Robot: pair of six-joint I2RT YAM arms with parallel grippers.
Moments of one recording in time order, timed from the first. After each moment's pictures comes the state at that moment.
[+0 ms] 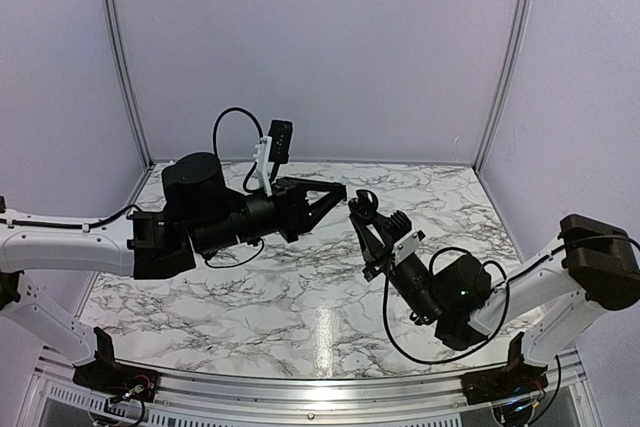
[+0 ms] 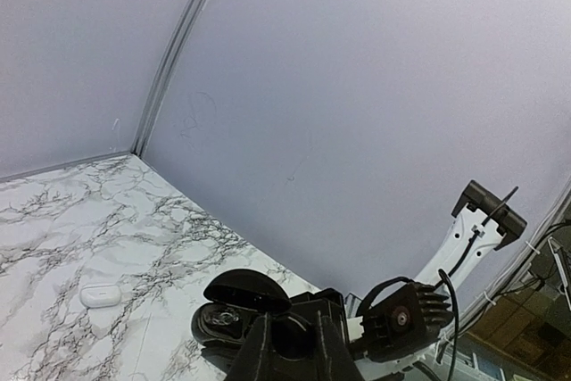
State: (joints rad) left arm -1.15 1.39 1.01 0.44 0.04 -0.49; right arm 1.18 1.53 0.43 1.55 0.43 -0.50
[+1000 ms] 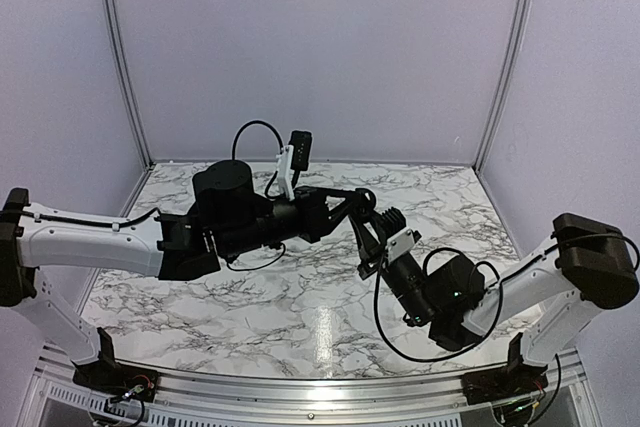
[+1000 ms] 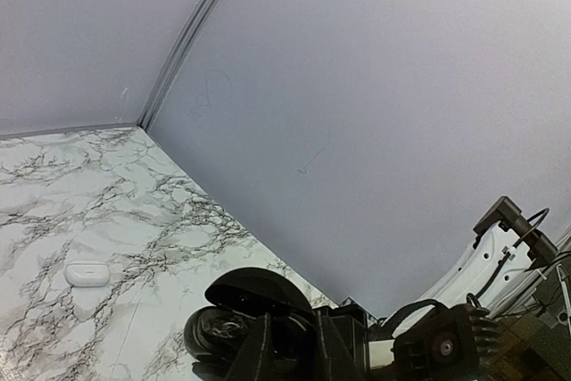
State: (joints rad) left arm -1.15 1.52 1.06 0.48 -0.01 -0.60; right arm 1.21 1.57 0.47 1.55 0.53 -0.50
